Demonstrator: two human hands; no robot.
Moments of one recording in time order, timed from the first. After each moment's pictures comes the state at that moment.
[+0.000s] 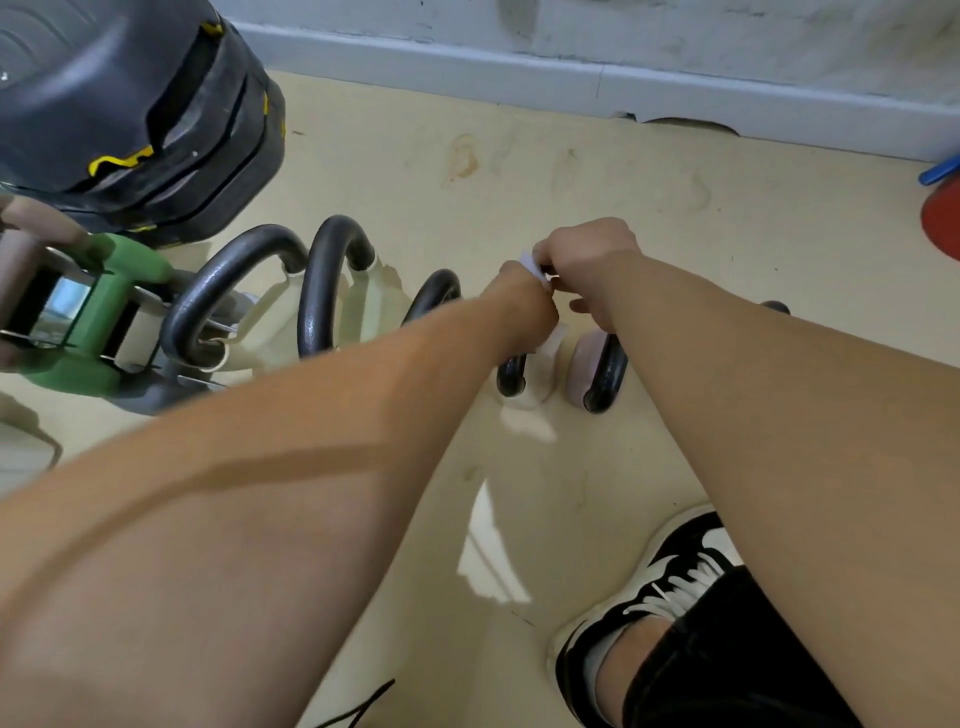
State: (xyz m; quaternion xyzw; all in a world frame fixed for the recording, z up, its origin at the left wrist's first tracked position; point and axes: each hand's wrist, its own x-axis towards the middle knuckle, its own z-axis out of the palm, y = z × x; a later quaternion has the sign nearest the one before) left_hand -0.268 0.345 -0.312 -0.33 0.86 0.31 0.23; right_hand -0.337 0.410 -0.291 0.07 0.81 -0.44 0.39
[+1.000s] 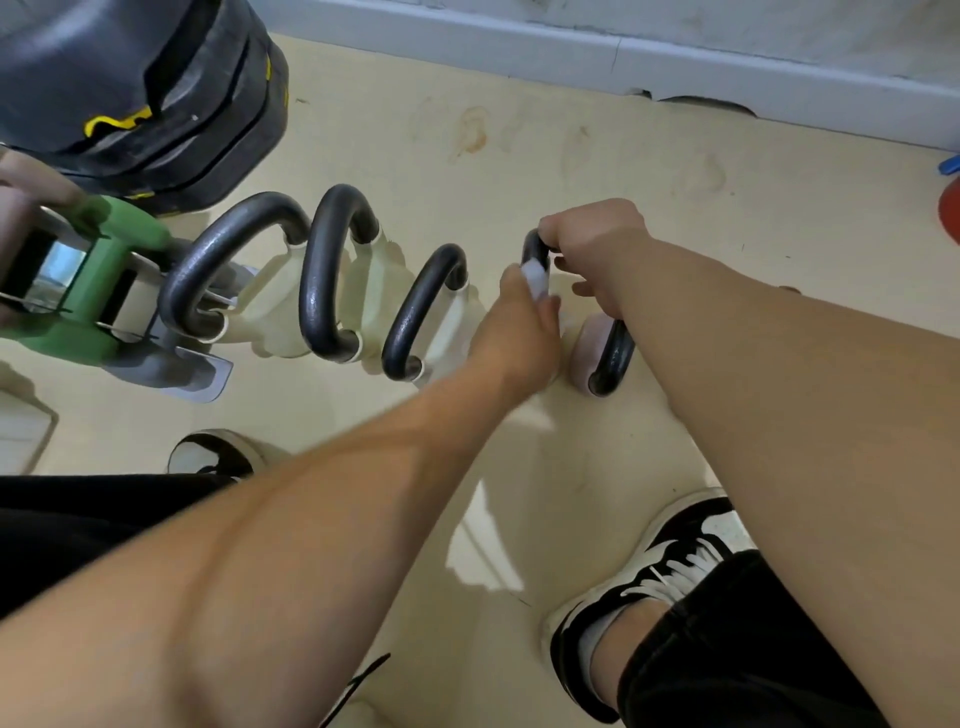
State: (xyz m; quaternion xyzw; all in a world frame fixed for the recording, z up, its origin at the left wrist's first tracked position) left_hand -0.210 0.384 -0.310 -0.36 0.81 0.45 0.07; right_hand -0.335 0.407 -0.294 0.06 0.81 -0.45 0.36
